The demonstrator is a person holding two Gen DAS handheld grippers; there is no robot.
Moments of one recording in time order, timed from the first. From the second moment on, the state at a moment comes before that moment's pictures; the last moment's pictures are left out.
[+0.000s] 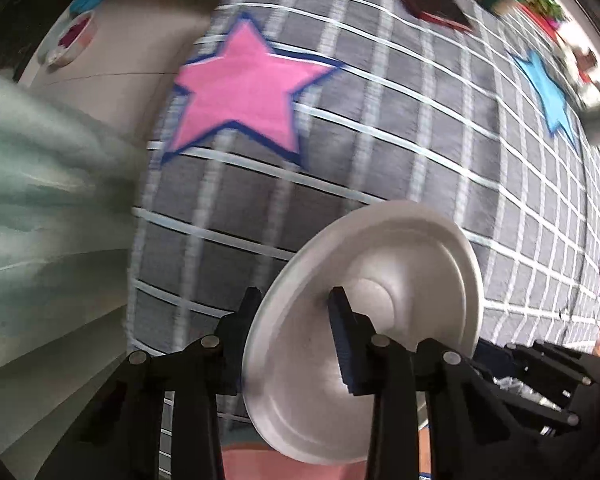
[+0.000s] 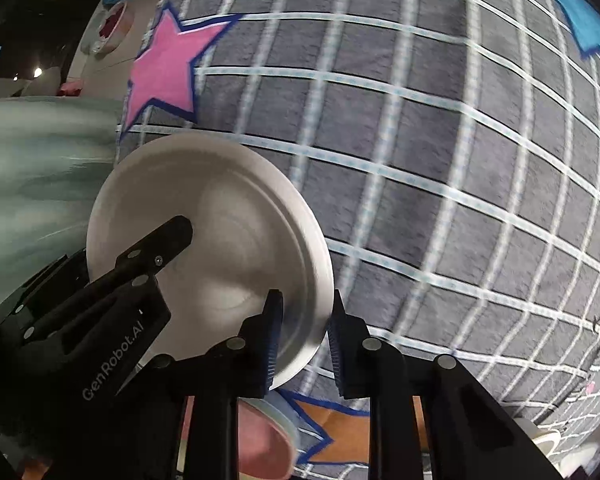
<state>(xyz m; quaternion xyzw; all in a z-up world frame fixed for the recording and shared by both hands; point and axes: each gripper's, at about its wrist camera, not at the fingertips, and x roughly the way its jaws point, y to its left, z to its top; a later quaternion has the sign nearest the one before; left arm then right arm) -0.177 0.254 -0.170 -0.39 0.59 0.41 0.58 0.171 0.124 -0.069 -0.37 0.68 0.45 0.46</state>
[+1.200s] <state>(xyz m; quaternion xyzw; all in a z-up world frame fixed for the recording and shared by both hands) 0.097 0.084 -0.196 -0.30 0.64 0.32 0.63 0.302 0.026 -0.075 -0.29 0.72 0.37 0.51</state>
